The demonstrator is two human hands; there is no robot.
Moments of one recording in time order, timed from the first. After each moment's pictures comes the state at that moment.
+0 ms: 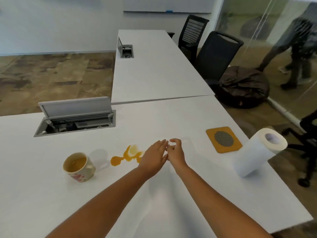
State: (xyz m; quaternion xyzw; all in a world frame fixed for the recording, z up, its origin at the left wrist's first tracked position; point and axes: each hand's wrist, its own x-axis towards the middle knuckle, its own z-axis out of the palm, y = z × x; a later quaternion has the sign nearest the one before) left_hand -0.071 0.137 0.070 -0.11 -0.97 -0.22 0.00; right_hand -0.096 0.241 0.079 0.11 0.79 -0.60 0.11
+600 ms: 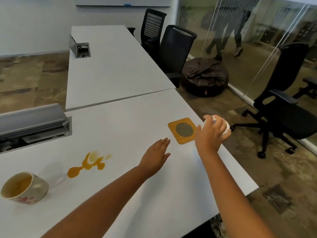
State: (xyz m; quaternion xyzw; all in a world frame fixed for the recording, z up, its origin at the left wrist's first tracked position) left_hand -0.086 0.282 0.088 -0.23 -0.95 -0.22 -0.04; right_hand -0.109 0.460 0.152 0.24 0.93 -0.14 -0.24
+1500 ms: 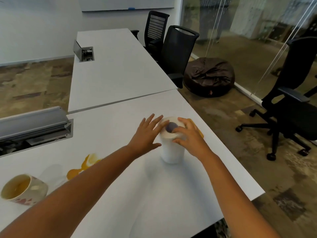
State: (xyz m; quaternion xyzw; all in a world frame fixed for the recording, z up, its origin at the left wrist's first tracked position) left_hand -0.141 0.265 0.125 -0.31 -0.94 -0.12 0.08; right_hand -0.119 0.465 0.137 -0.11 0.94 -0.32 -0.01
